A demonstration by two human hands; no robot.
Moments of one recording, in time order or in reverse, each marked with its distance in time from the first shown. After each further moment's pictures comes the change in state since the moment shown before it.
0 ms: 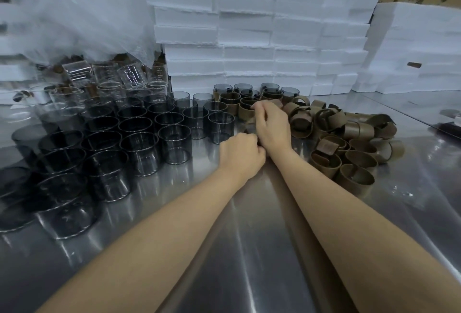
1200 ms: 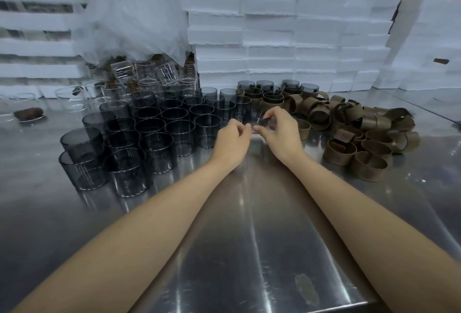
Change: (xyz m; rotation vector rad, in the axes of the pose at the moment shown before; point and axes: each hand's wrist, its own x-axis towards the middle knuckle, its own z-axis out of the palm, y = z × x) left_hand -0.040 -0.049 -0.041 -0.705 0.065 -0.287; right_hand -0.047 -0.038 -0.005 0.055 -0.142 -0.041
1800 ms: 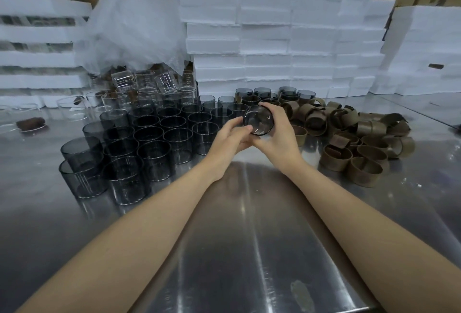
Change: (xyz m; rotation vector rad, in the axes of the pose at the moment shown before) left_hand 0.000 0.007 -0.010 -0.685 -0.205 -0.079; right_hand -0.006 -0.003 -0.002 0.263 0.041 -0.157
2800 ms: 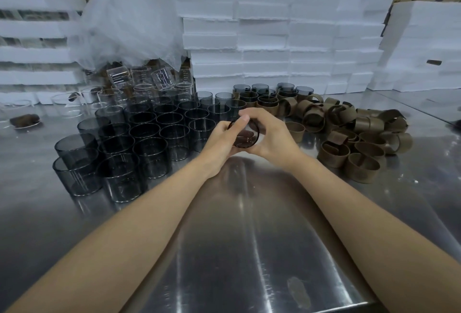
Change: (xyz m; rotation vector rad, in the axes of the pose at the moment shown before) left_hand -0.009 0.010 0.002 0.010 0.066 -0.118; right_hand 0.000 -0.015 -0.011 -0.012 -0.272 -0.132
